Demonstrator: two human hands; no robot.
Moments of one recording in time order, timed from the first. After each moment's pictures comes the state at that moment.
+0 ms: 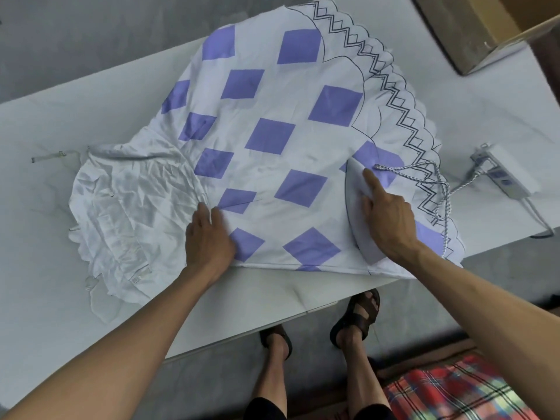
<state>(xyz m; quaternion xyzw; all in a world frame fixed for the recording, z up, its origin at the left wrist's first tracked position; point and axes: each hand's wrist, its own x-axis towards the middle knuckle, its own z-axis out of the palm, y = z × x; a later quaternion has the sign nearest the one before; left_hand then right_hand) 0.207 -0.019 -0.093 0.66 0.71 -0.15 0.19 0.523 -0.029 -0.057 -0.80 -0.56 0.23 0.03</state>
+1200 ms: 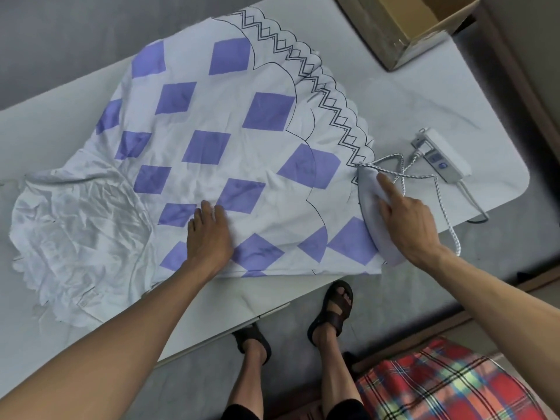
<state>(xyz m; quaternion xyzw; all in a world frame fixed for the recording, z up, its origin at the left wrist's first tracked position) 0.329 -0.011 -0.104 0.71 0.65 -0.20 0.18 0.681 -0.077 -0.058 -0.80 -0.56 0.20 0.03</state>
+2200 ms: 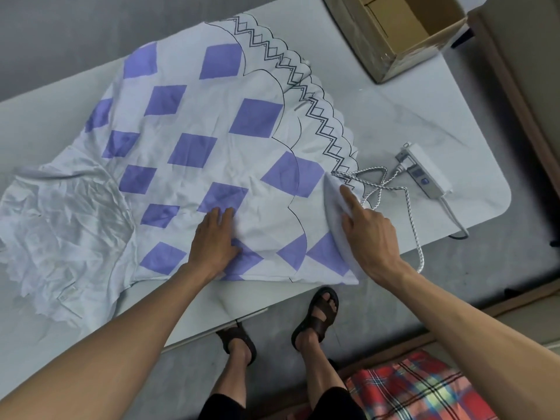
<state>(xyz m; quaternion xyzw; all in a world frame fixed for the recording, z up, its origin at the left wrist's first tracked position) 0.373 -0.019 -0.101 0.74 0.61 -0.15 0.22 0.662 -0.068 -0.038 -0.78 -0.57 0.24 0.01</state>
